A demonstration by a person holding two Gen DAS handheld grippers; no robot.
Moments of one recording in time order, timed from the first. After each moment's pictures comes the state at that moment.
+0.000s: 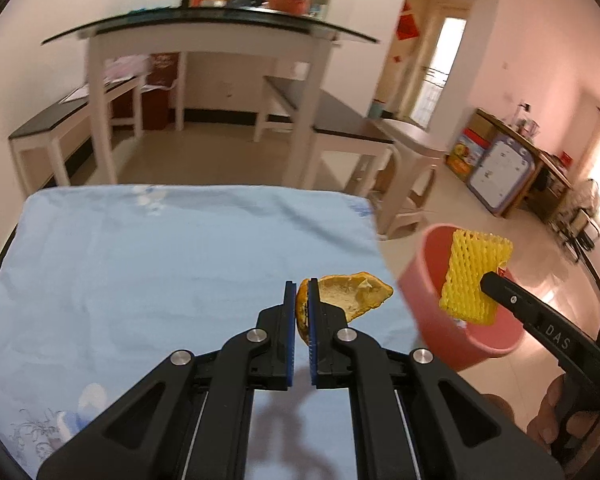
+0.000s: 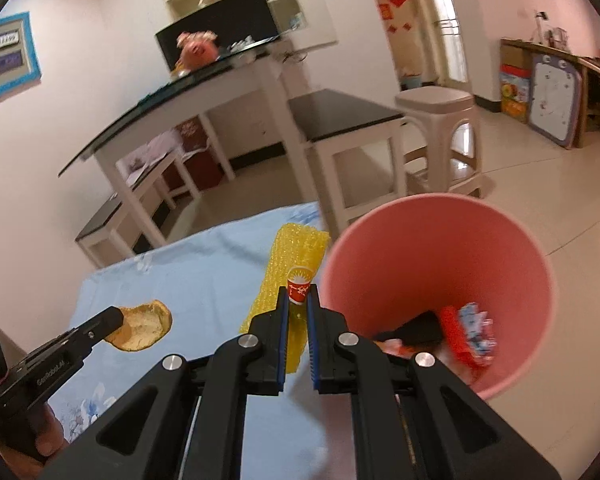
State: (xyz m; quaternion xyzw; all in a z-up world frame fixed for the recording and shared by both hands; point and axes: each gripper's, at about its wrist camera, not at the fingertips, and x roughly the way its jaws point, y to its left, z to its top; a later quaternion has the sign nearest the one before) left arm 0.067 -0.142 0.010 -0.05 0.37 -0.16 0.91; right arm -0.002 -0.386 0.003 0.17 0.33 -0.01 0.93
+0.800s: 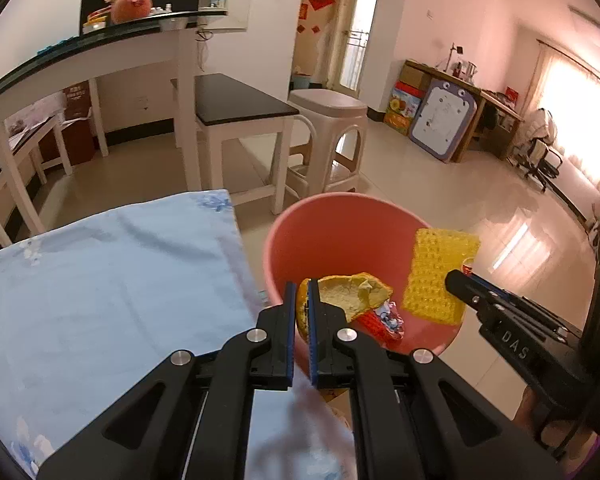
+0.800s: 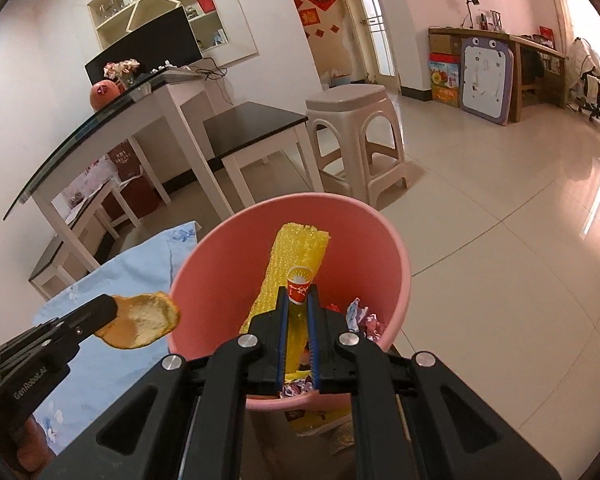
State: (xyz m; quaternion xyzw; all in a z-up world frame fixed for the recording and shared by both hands) left arm 0.065 -0.289 0.002 0.04 0.37 -0.27 0.89; right arm -0.041 -0.496 -0.023 0.20 0.33 -0.12 0.92
